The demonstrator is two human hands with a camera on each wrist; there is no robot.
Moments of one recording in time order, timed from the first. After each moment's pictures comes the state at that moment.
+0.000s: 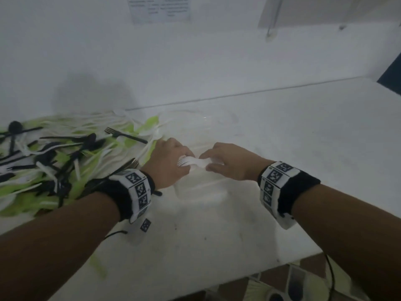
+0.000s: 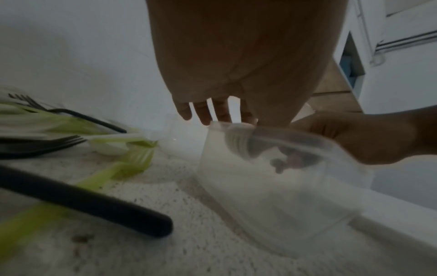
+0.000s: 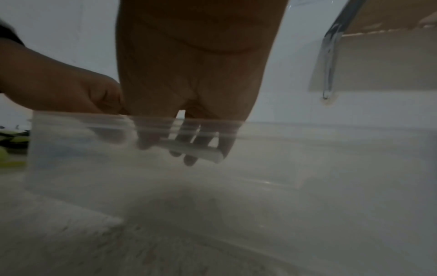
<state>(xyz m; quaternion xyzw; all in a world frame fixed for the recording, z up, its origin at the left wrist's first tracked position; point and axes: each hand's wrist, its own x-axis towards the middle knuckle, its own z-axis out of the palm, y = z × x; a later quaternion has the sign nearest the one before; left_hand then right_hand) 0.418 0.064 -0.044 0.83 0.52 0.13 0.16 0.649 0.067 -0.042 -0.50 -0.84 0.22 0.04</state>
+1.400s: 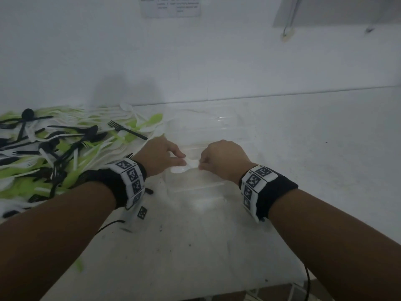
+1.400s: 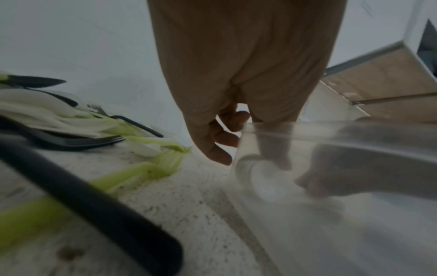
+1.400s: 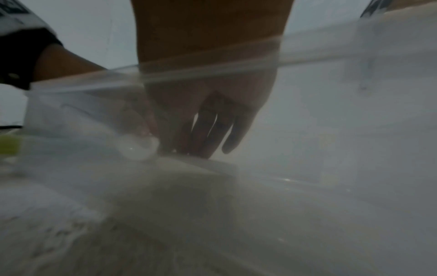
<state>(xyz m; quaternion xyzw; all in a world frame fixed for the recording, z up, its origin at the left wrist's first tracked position) 0.421 0.086 -0.050 0.75 0.59 0.18 0.24 0.635 0.092 -0.059 -0.54 -0.84 0.09 0.03</state>
